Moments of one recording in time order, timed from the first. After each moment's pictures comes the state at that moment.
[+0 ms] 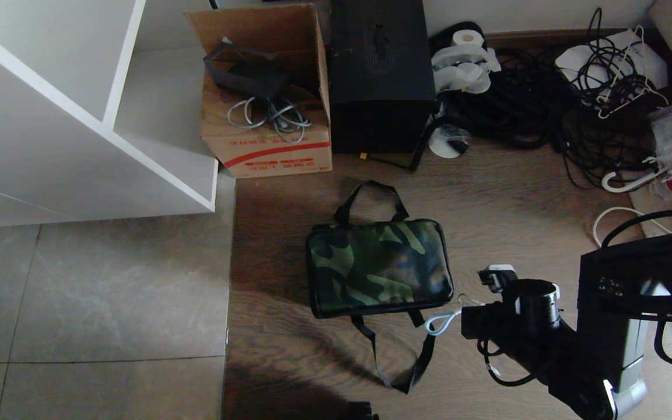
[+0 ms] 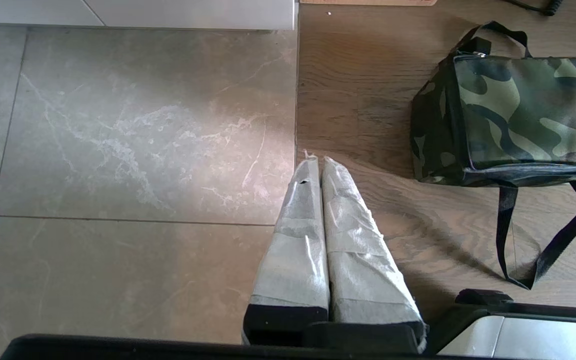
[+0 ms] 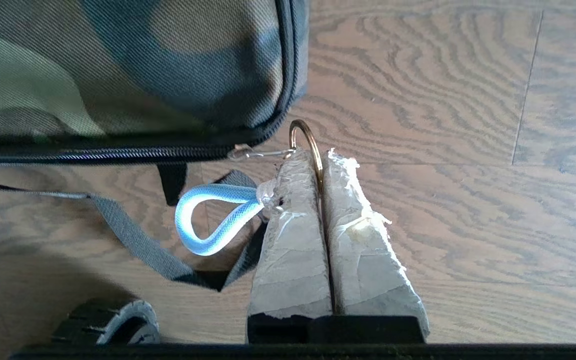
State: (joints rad) left arm 0.00 0.00 0.00 -0.02 0.02 -0.04; right arm 0.34 2.31 -0.45 -1.42 -0.22 0.13
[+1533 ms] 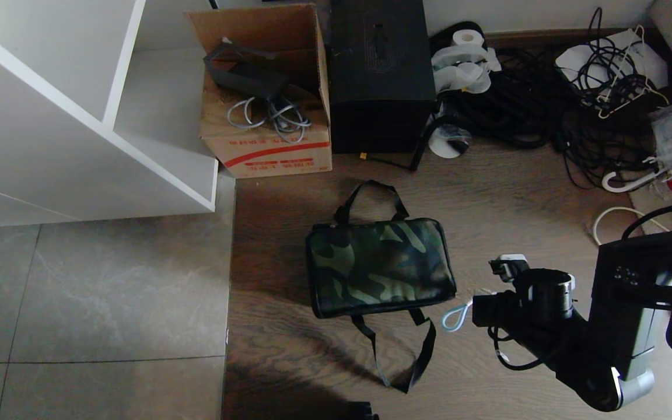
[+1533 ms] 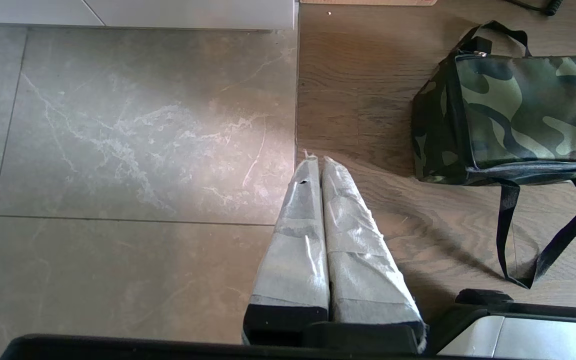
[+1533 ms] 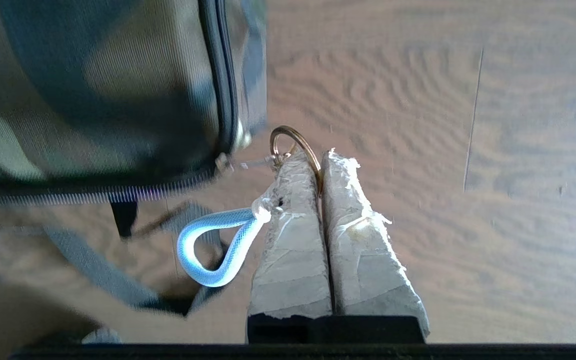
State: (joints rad) left arm 0.00 0.00 0.00 -0.02 0.02 -0.04; right arm 0.26 2.29 -0.48 -1.42 -0.20 0.07
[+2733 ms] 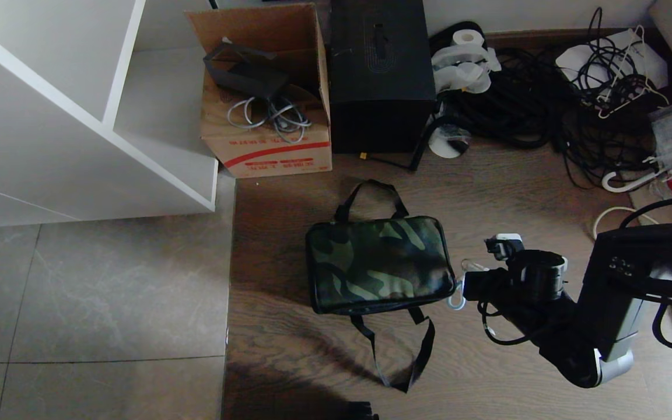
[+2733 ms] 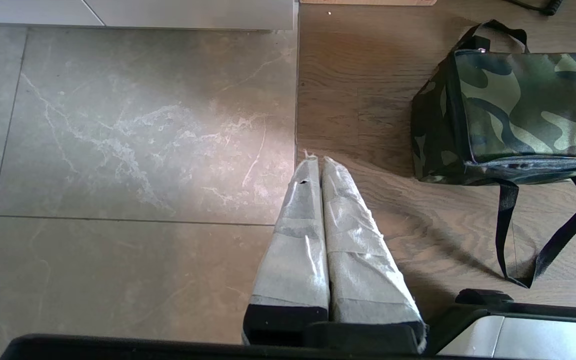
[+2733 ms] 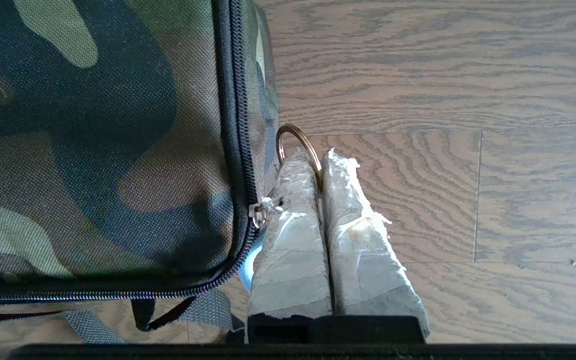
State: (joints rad) left arm 0.00 0.00 0.00 -0.02 0.02 -0.04; right arm 0.26 2.30 -0.62 -1.42 -0.20 0.07
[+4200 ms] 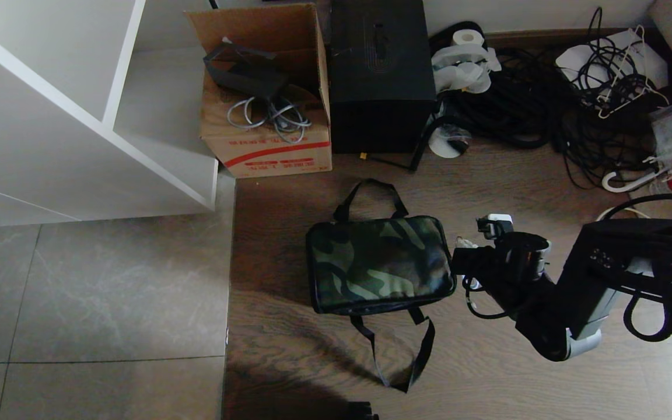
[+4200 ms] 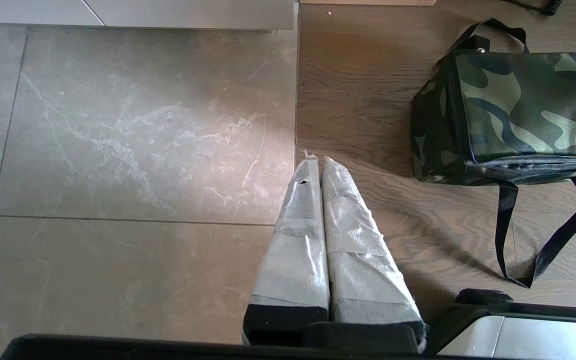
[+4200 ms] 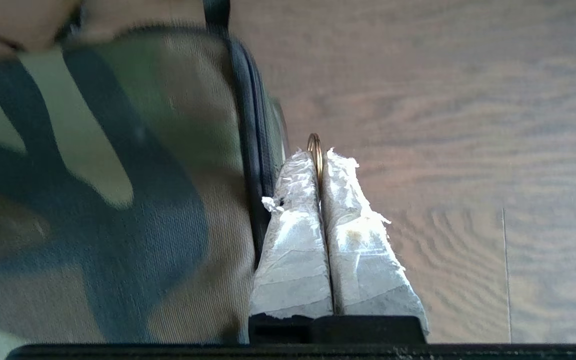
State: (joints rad) left arm 0.00 0.00 0.00 -0.02 0.02 -0.04; right arm 0.27 2.35 -0.82 -1.43 -0.21 0.09
